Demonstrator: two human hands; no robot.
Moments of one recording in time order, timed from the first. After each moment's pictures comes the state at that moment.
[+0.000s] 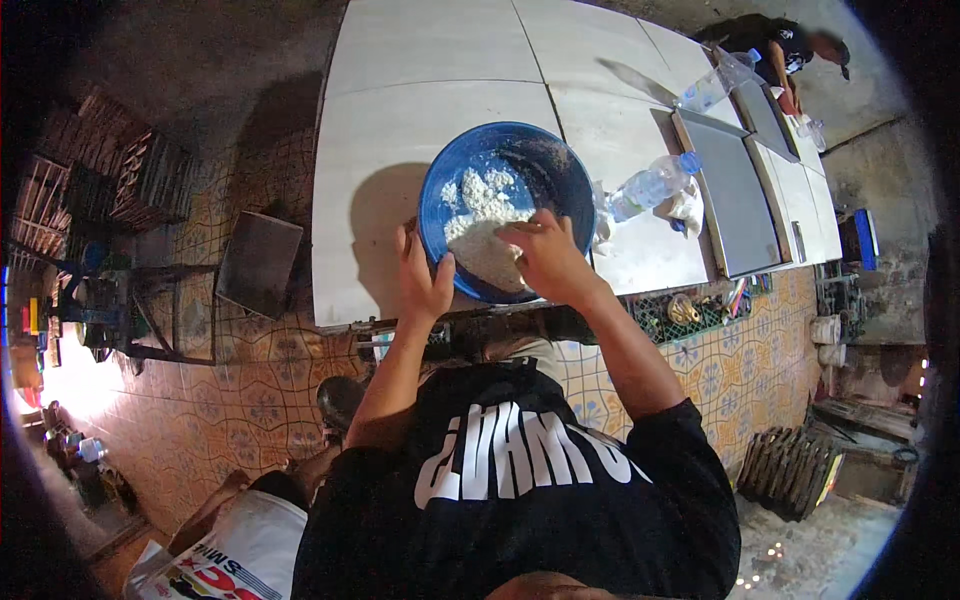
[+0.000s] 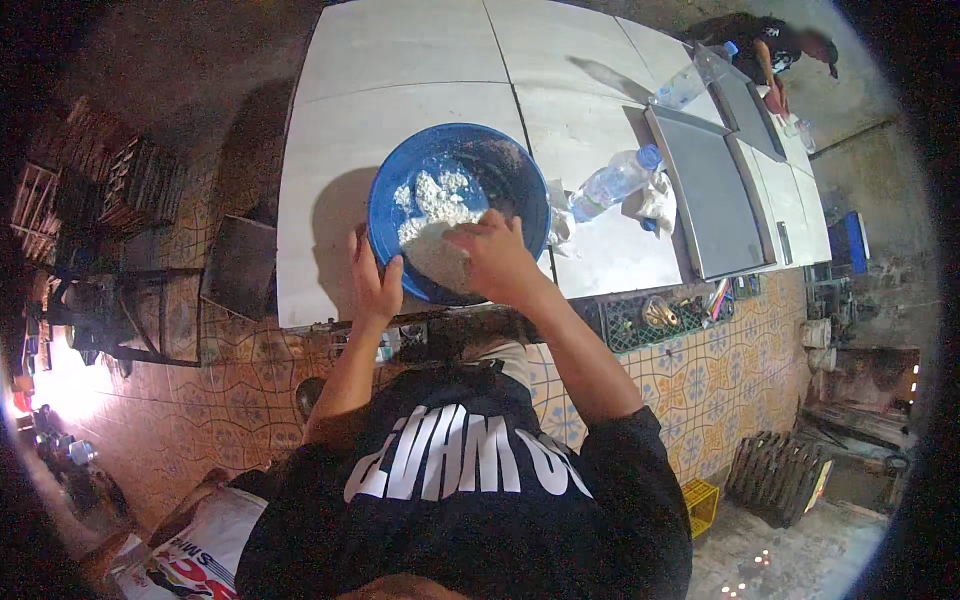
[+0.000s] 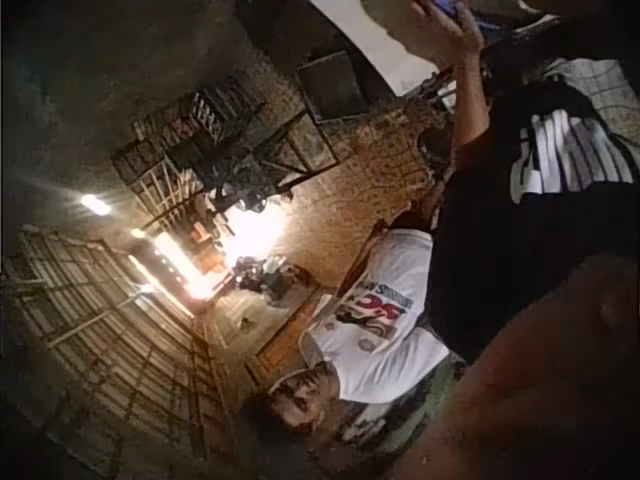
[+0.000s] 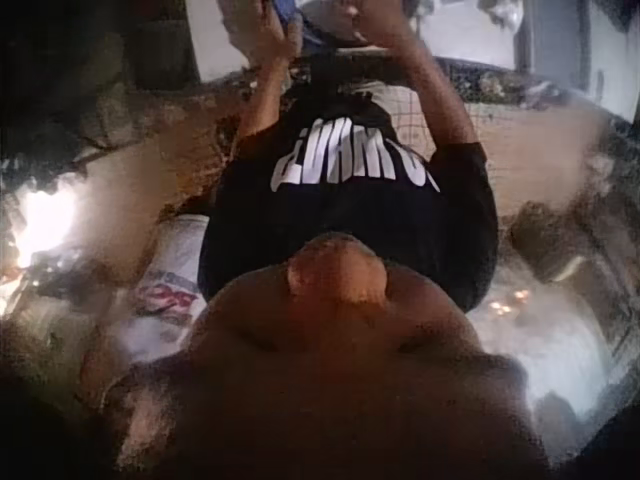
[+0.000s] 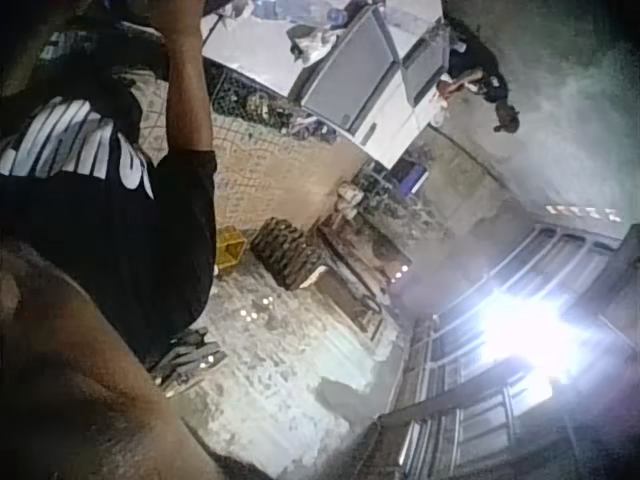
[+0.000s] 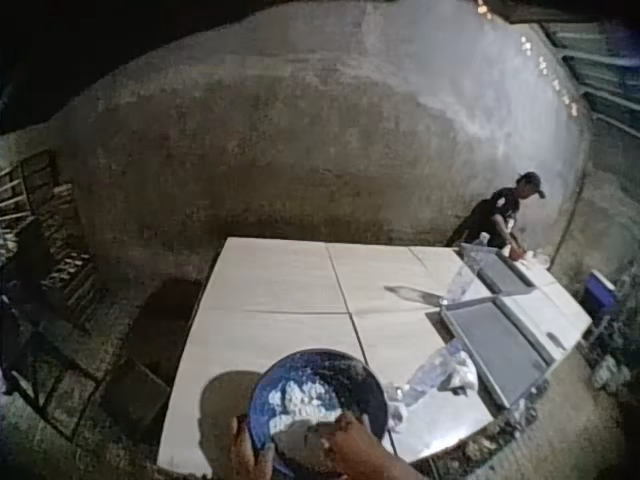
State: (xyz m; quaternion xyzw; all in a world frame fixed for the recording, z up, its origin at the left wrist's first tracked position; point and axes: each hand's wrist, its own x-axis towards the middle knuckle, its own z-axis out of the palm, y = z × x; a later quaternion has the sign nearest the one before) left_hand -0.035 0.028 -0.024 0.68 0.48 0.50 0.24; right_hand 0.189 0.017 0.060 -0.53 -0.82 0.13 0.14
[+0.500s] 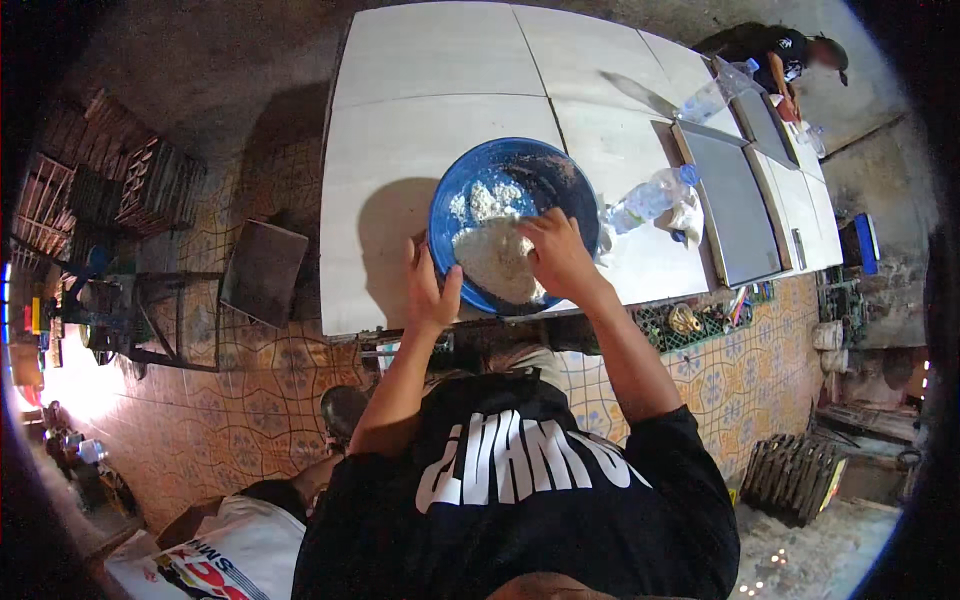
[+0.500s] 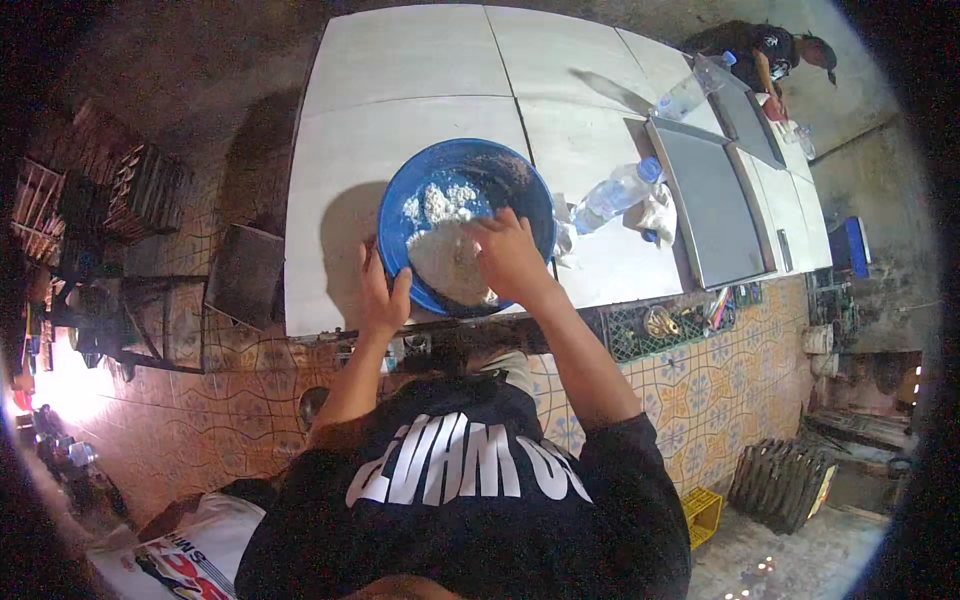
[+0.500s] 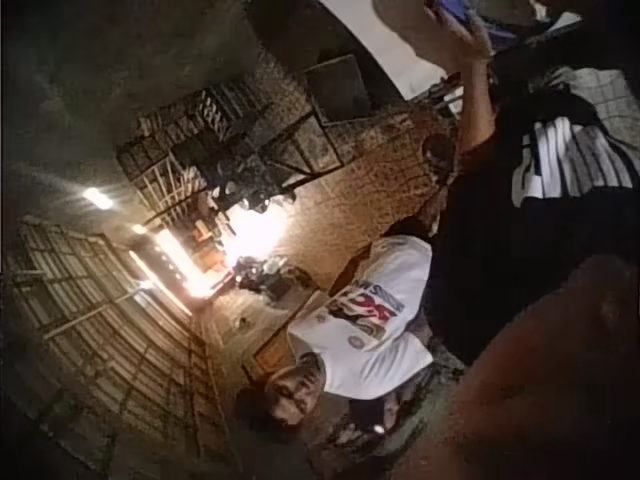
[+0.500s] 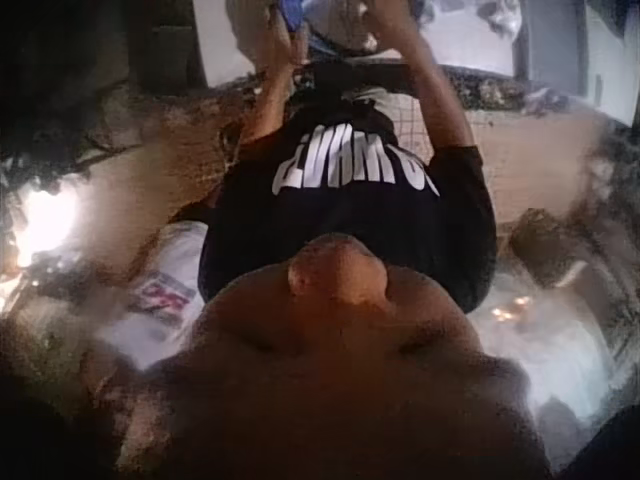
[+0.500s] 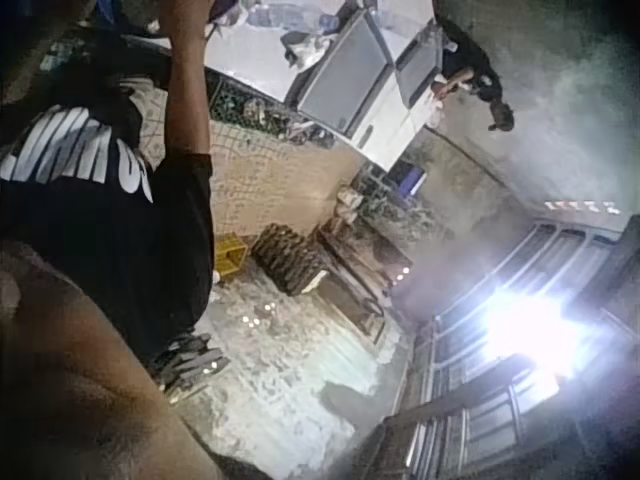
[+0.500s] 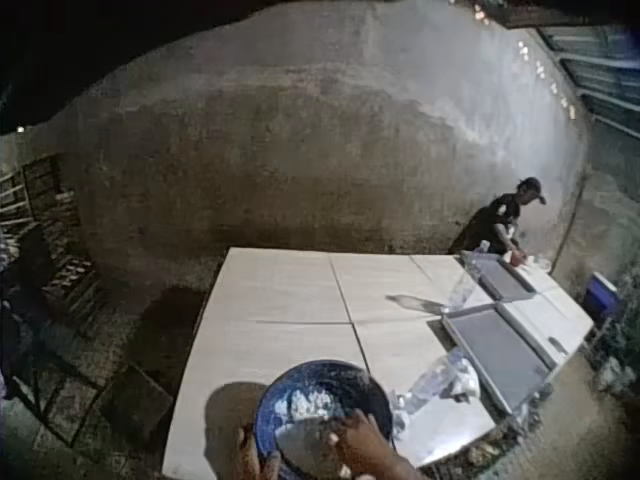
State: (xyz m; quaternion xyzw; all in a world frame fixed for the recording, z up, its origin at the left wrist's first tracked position) left_hand -0.039 0.026 -0.040 0.69 0.48 0.50 0.22; right_hand 0.198 0.035 0.051 -0.53 -0.82 0.08 0.17
